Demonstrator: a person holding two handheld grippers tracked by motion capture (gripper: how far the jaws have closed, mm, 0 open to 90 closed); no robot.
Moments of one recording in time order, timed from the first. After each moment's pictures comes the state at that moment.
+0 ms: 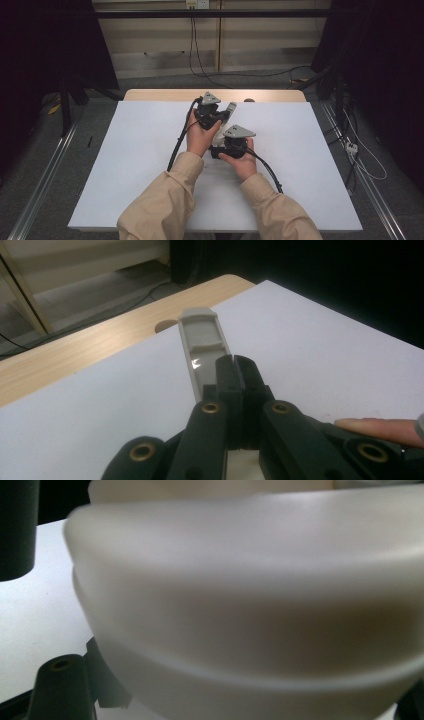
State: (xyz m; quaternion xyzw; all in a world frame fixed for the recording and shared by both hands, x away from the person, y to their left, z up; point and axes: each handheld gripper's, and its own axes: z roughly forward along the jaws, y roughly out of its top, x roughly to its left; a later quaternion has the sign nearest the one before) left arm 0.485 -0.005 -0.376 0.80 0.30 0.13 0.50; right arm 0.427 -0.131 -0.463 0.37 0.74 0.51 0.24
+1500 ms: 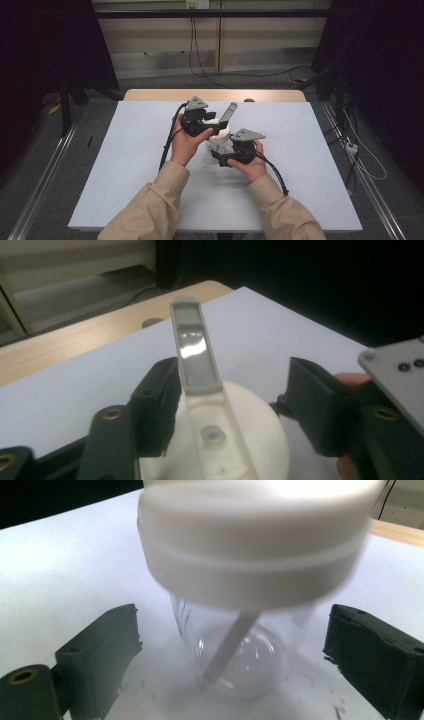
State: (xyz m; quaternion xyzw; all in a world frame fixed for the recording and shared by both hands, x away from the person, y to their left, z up) left arm 0.451 0.035 -0.361 0.80 0.29 0.10 0.52; right arm 0.401 -0.152 -0.451 0.38 0.76 0.49 0.20
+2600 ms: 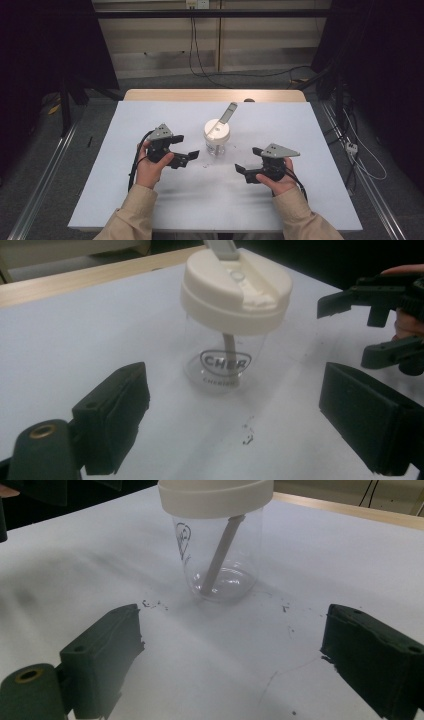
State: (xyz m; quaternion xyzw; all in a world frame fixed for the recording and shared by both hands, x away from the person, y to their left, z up) left arm 0.406 0.127 -0.408 0.80 0.28 0.08 0.52; right arm 0.339 -0.217 -0.445 0.39 0.75 0.51 0.20
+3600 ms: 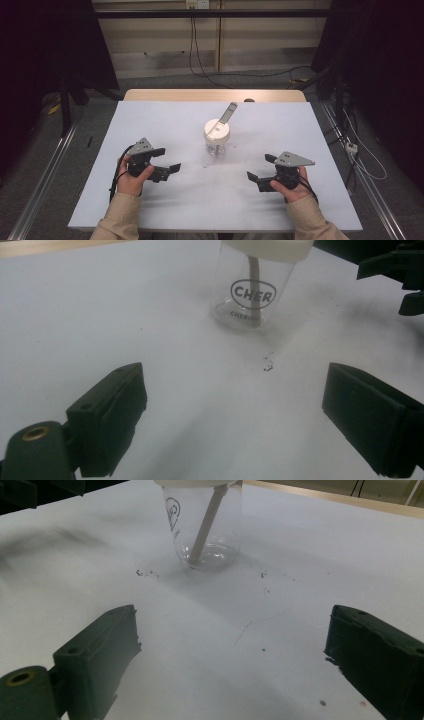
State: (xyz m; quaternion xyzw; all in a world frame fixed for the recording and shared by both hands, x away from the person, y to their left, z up) left arm 0.384 0.179 -0.430 0.80 0.32 0.09 0.50; right arm 0.314 -0.246 -0.450 0.39 0.75 0.50 0.20
